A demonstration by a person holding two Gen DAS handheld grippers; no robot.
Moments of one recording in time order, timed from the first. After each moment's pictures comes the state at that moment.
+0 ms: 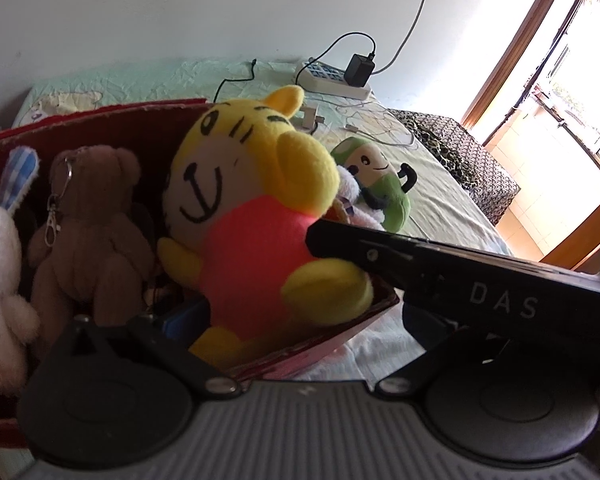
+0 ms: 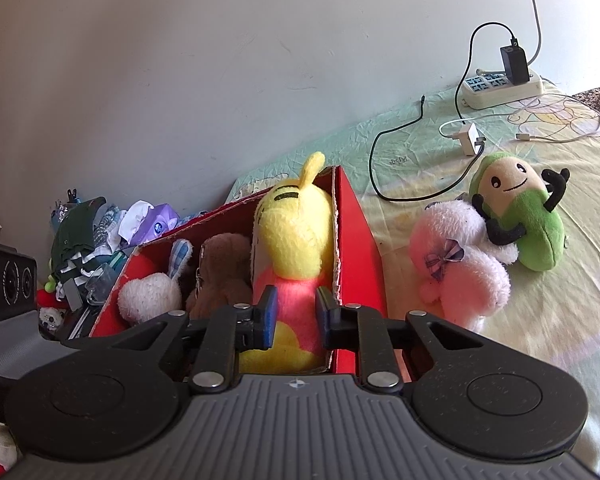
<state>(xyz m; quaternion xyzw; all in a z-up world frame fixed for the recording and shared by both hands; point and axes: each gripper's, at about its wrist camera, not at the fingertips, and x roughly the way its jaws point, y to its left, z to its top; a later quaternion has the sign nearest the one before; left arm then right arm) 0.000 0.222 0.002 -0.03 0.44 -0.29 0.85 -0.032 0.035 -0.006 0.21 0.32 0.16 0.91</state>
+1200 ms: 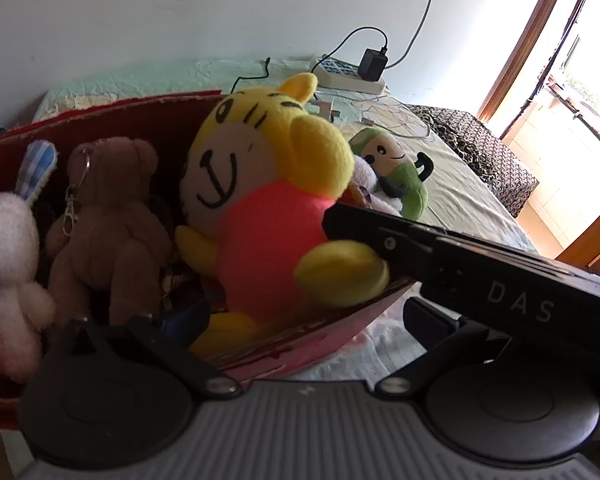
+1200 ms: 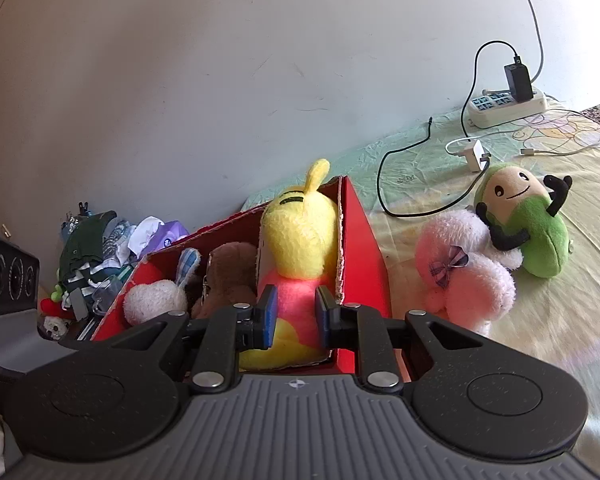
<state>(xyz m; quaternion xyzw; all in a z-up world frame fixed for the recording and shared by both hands) -0.010 0.224 -0.003 -0.01 0.44 -0.27 0.86 -0.046 0.035 -0.016 0.21 0.27 0.17 0.92</state>
